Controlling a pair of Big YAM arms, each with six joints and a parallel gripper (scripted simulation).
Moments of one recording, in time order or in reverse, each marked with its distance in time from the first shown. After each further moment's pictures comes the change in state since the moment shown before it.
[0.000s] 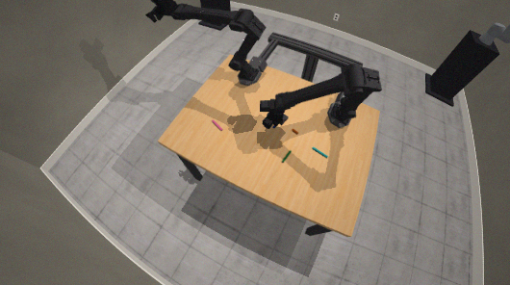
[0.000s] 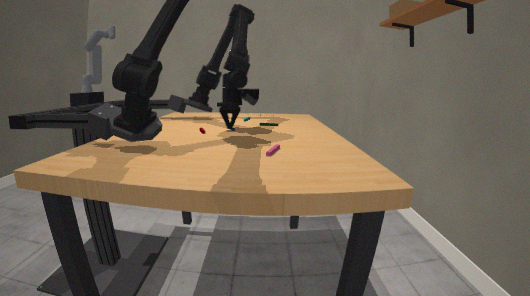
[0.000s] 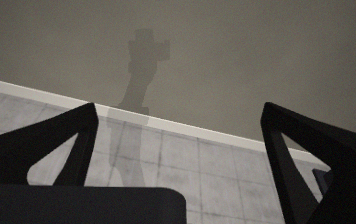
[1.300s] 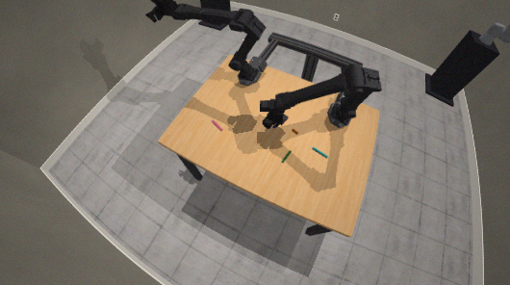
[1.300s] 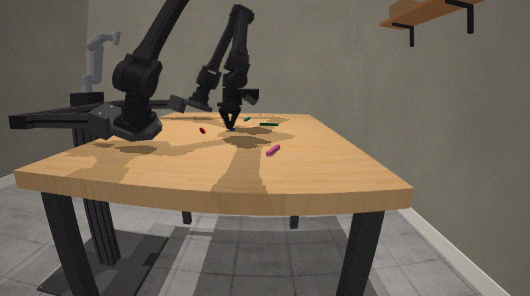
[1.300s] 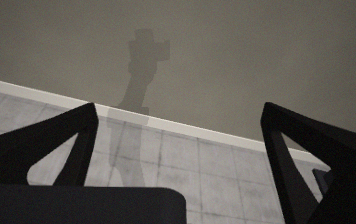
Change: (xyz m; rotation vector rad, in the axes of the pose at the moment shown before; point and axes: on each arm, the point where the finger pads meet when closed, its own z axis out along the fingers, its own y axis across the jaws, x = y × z) left arm 0.000 0.000 0.000 0.000 0.000 0.000; right arm 0.000 0.000 0.000 0.000 0.000 0.000
